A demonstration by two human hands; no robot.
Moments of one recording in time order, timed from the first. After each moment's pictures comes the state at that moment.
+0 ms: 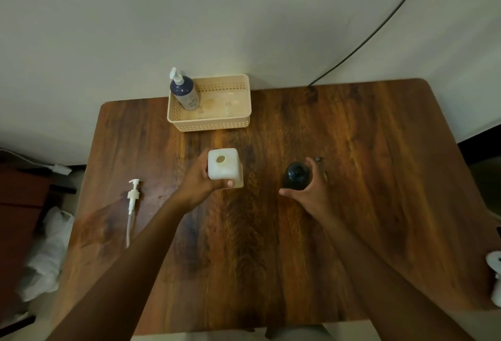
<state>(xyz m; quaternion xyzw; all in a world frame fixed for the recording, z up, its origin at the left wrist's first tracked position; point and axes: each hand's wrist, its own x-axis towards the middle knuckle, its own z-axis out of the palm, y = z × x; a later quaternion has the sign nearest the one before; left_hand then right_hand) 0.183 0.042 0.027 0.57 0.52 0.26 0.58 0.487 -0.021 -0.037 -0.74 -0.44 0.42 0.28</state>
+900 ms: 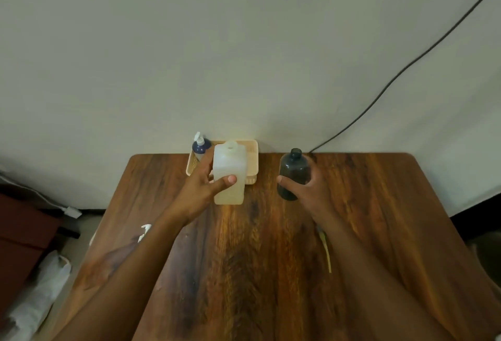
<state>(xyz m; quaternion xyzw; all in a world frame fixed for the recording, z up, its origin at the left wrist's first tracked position) 0.196 0.064 0.167 0.62 0.47 0.36 0.52 0.467 0.056 0.120 -0.62 -0.50 0.41 0.45</state>
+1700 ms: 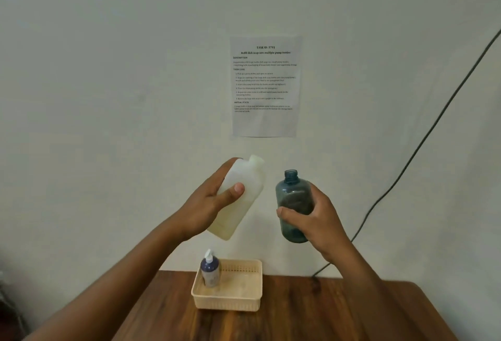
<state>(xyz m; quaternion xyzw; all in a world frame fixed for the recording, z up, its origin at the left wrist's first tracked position) 0.200 0.065 0.423 0.77 0.39 0.40 0.31 0.451 0.052 0.381 -0.47 -0.63 0.31 0.54</state>
